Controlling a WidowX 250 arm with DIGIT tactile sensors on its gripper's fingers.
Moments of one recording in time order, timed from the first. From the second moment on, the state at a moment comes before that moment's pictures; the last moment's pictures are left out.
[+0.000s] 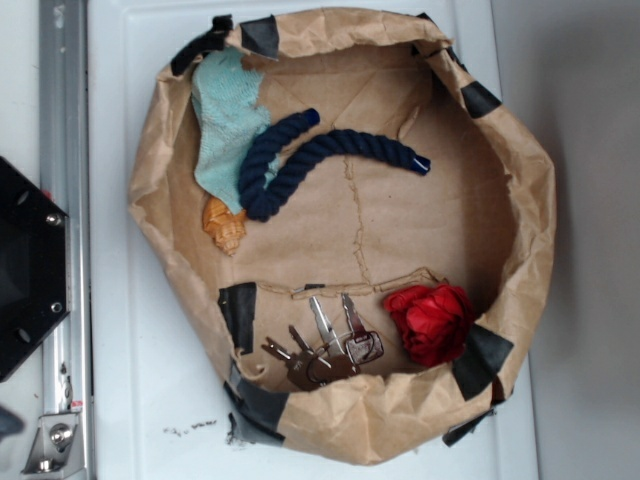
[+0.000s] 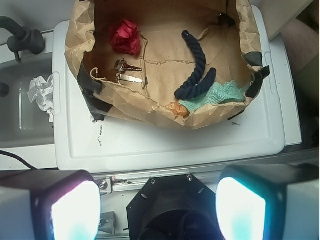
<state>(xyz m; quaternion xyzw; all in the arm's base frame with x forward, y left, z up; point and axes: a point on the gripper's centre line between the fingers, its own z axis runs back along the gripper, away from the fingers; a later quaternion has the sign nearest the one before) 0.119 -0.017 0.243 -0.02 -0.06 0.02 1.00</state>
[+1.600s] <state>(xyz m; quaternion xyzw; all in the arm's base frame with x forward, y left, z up) 0.236 0.015 0.101 -0.09 -0.05 0.21 0.97</state>
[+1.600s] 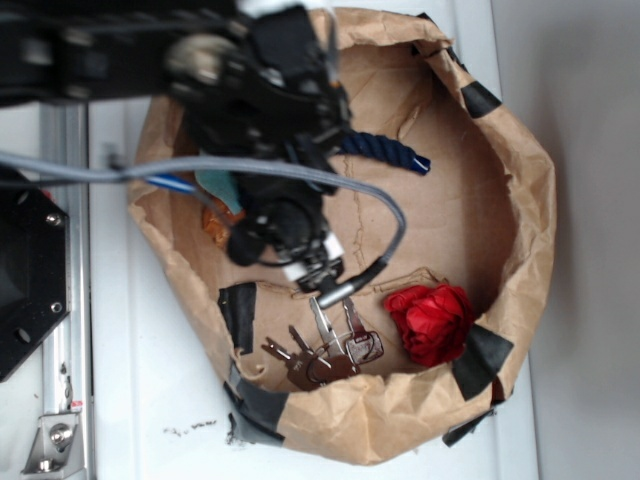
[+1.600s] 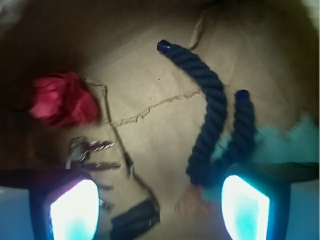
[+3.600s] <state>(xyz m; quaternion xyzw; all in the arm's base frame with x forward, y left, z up) 0.259 -0.025 0.123 -0.15 -0.08 0.09 0.98</state>
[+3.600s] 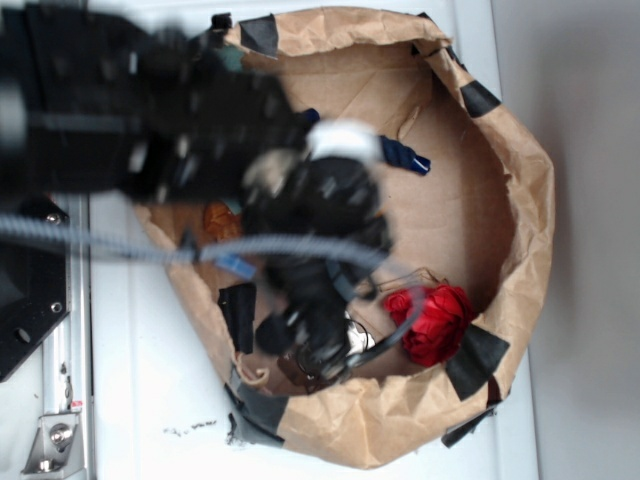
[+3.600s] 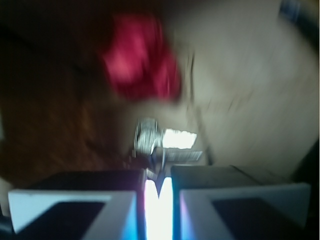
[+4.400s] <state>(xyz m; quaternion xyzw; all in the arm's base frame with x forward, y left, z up) 0.254 -0.011 0.142 -0.03 -0.11 0.13 0.99</state>
